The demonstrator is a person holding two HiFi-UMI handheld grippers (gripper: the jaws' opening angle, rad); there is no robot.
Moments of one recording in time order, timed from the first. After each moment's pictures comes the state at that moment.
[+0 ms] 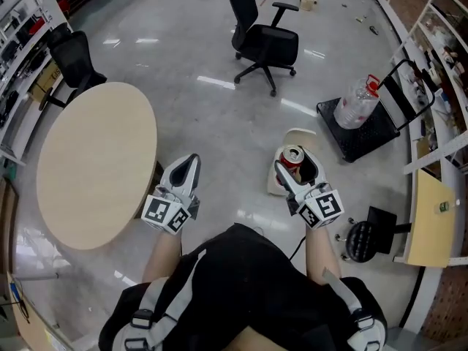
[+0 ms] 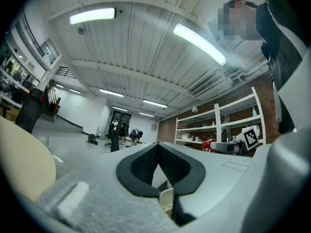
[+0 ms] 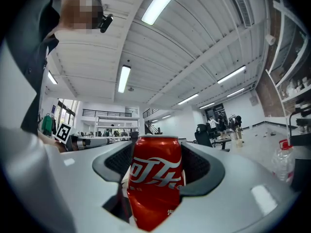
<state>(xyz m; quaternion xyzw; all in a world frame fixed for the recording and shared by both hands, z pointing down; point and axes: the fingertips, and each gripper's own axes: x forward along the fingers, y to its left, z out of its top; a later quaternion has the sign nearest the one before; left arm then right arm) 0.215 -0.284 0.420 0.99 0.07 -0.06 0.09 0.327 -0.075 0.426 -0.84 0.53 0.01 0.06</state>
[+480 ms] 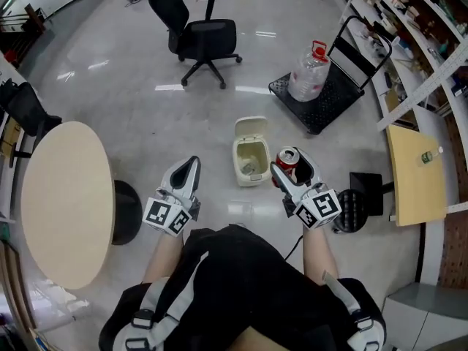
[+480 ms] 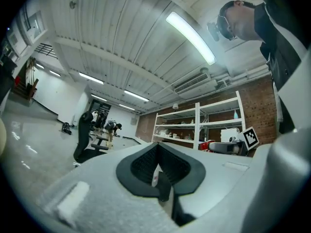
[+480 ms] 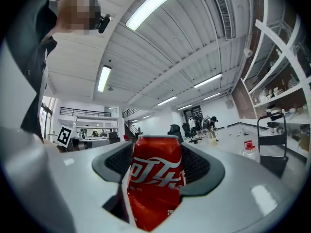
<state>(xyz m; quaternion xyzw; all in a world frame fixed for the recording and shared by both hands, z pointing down) 0.321 -0.121 0.439 0.97 0.20 -0.04 0.11 0.371 0.099 0.448 -0.90 0.42 -0.01 0.08</state>
